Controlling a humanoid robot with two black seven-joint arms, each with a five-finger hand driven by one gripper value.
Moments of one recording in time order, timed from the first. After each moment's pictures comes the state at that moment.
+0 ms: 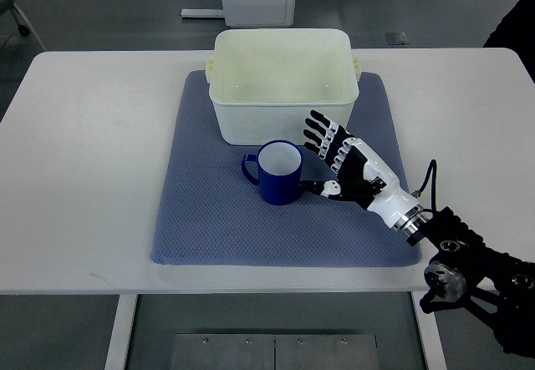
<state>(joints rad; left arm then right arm) -0.06 0.00 -0.10 -0.15 0.08 0.06 -0.04 0.53 -0.29 0.45 1.16 -0.55 0.08 0.61</state>
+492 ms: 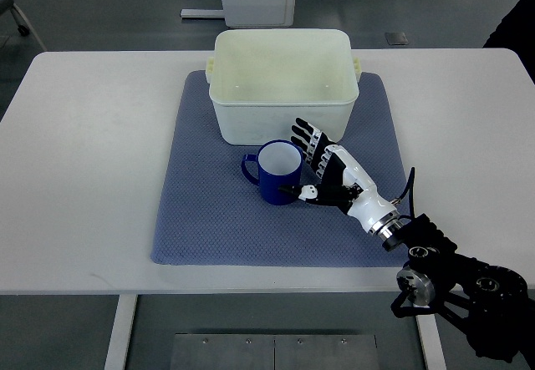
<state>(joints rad) -0.06 0.00 -0.10 -0.15 0.08 0.06 -0.04 0.54 -0.19 0.42 1.09 -0.56 -0.04 0.61</state>
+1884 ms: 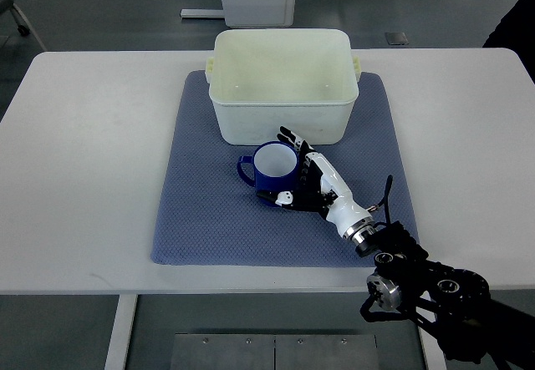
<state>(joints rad) -0.06 0.00 -0.10 -0.15 0.08 0.06 -0.04 0.57 -0.07 0.36 0.99 -0.56 -0.16 0.61</state>
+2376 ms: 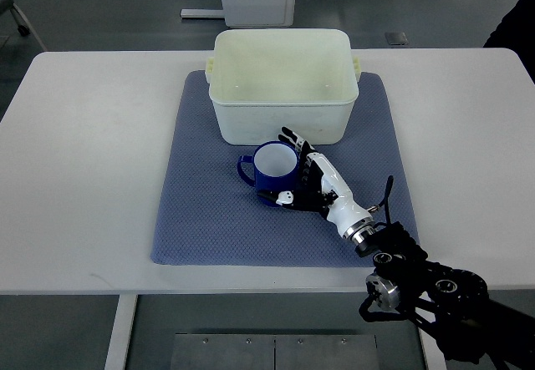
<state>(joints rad) -0.06 0.00 -0.10 -0.15 0.08 0.06 -0.04 0.57 -0.06 0.36 0.97 -0.56 -0.18 0.61</state>
